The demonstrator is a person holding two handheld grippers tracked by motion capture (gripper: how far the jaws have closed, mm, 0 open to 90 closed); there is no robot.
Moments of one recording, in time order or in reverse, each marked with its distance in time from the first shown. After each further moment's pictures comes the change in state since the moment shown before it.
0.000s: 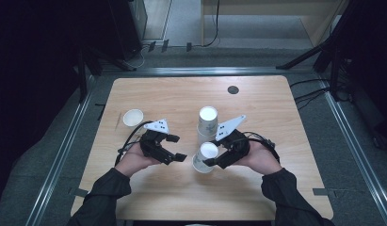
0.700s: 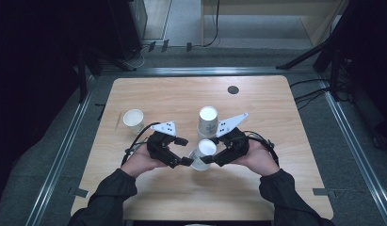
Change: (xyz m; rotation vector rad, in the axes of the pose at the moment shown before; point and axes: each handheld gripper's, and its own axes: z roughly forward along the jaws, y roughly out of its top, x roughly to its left) left arm -0.012 0.010 0.012 -0.005 -0.092 0.039; right arm 0.001 0.005 -0.002 -0.071 0.000 0.062
